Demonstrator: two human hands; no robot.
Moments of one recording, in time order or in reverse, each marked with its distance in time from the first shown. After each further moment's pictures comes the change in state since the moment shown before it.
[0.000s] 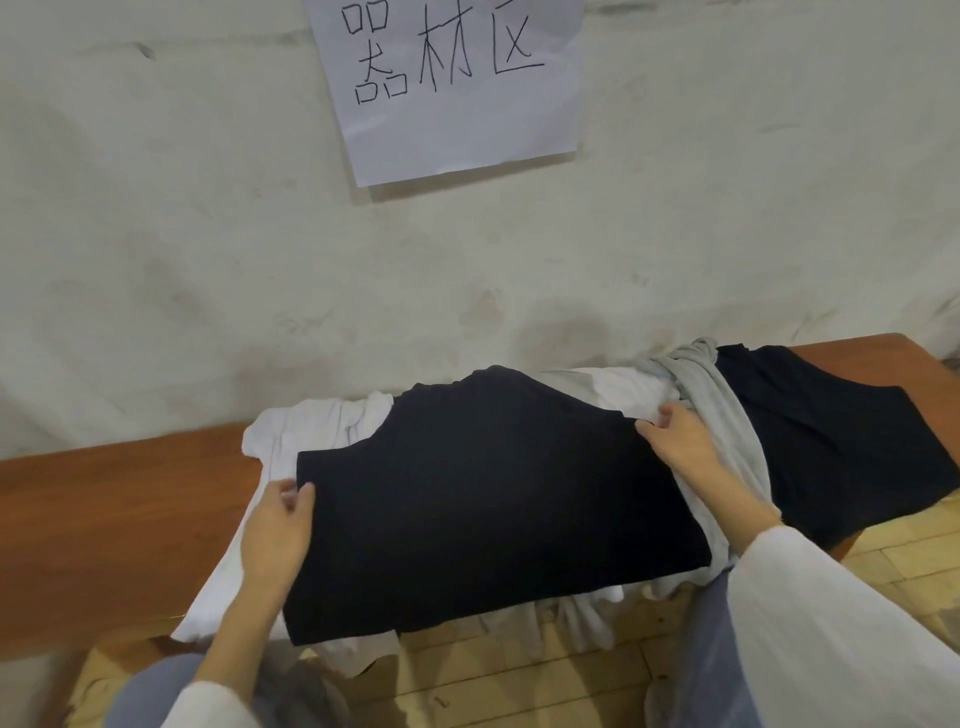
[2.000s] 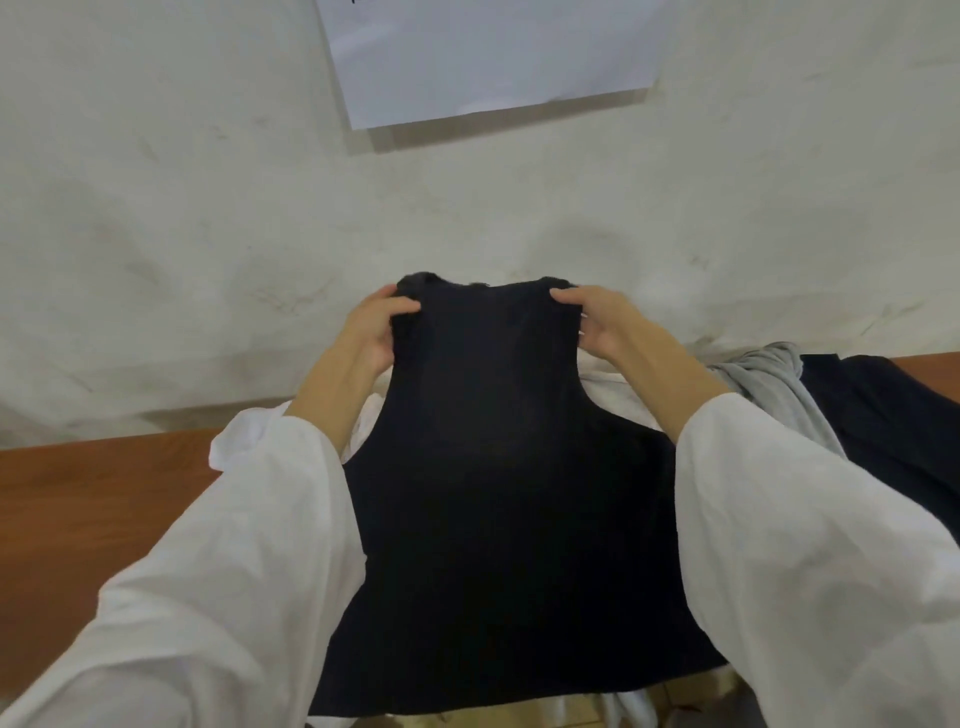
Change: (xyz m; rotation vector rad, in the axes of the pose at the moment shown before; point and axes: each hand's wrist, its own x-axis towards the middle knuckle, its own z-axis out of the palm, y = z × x) left_hand 0.169 0.174 0.074 -0.915 -0.505 -0.118; right_hand 0.104 -0.171 0.065 0.927 -0.454 0.182
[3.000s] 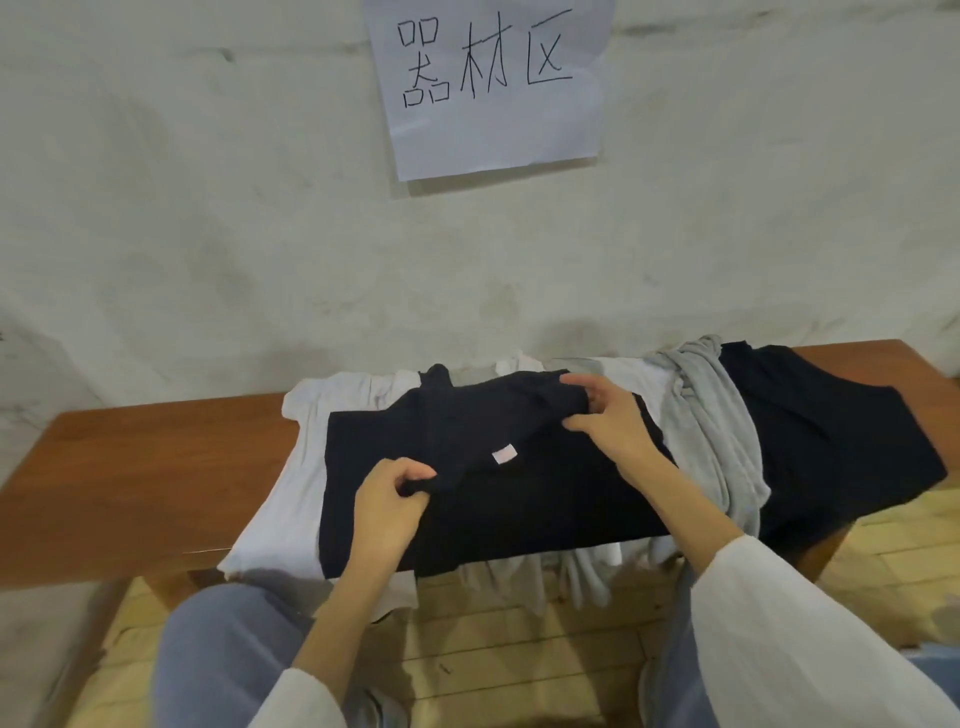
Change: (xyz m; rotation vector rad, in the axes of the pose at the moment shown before) left_hand -0.256 -0.140 -0.045 0.859 0.258 0.388; right_hand -0.201 0.096 -0.048 -0.610 0.052 -0.452
